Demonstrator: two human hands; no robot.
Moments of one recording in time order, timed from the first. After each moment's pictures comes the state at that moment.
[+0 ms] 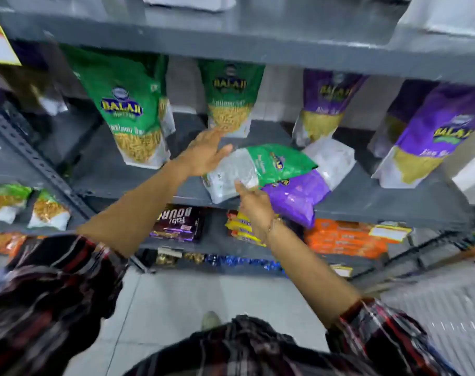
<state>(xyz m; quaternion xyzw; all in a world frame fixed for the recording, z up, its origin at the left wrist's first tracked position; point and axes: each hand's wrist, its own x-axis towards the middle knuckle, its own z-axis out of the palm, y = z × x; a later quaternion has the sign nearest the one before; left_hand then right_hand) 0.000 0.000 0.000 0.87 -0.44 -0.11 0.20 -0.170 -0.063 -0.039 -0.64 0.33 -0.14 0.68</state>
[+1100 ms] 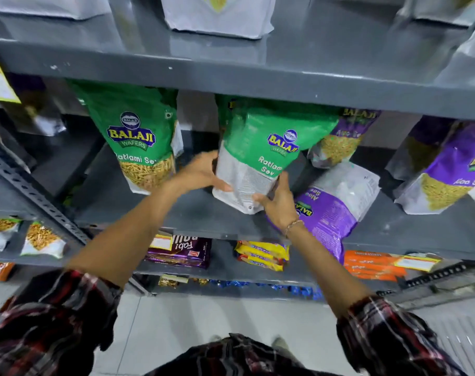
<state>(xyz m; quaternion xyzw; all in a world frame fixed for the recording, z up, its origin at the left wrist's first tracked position) 0.073 0.016 -0.007 0.78 -0.33 -0.29 0.44 -0.099 -0.119 -0.035 -0.77 0.22 -0.22 0.55</state>
